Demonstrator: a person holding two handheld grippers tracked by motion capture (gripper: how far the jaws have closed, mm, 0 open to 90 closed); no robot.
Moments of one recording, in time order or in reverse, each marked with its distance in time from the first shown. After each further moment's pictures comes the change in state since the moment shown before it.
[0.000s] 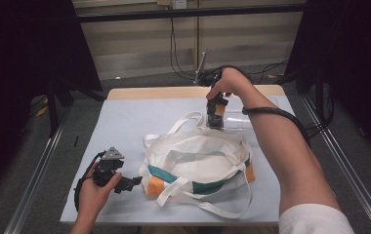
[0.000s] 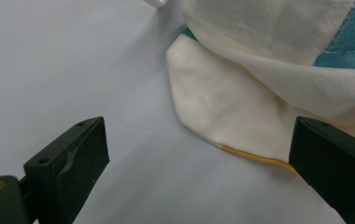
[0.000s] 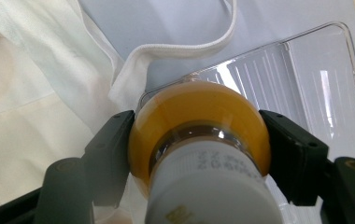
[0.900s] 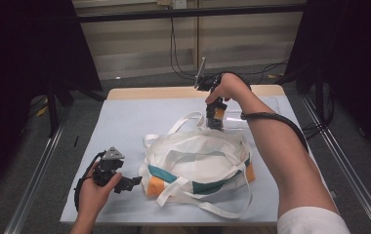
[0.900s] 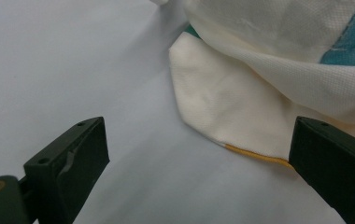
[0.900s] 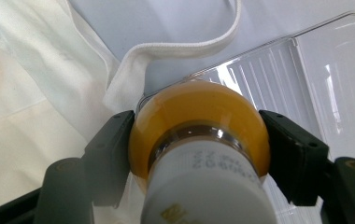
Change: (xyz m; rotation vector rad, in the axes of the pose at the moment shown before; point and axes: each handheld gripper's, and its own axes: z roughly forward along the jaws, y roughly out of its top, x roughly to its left) left arm 0.001 0.001 -0.001 0.030 -0.004 0.013; right arm 0.003 -0.002 0.014 -0.002 -0.011 0.029
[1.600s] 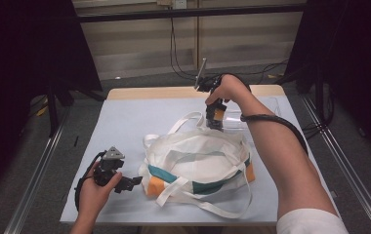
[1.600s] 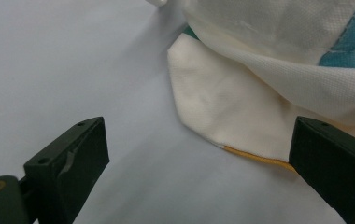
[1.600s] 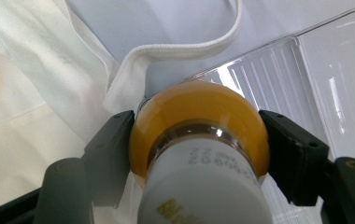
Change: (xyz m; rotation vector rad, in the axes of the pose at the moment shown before) left arm 0.000 0.001 0.001 -0.006 -0.006 -0.002; right arm 0.001 -0.001 0.003 -0.017 0.003 0.022
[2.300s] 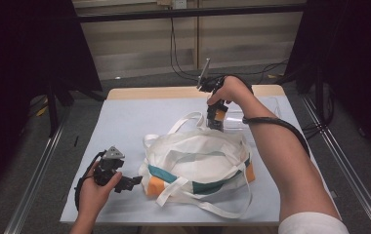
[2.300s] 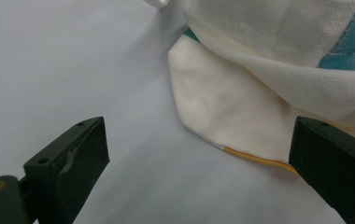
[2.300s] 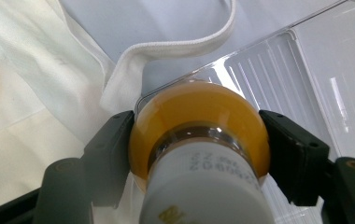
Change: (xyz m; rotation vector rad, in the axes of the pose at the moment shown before) left arm 0.000 0.001 0.000 0.001 0.000 0.002; right arm -0.001 -0.008 0.000 -0.023 -0.003 0.044
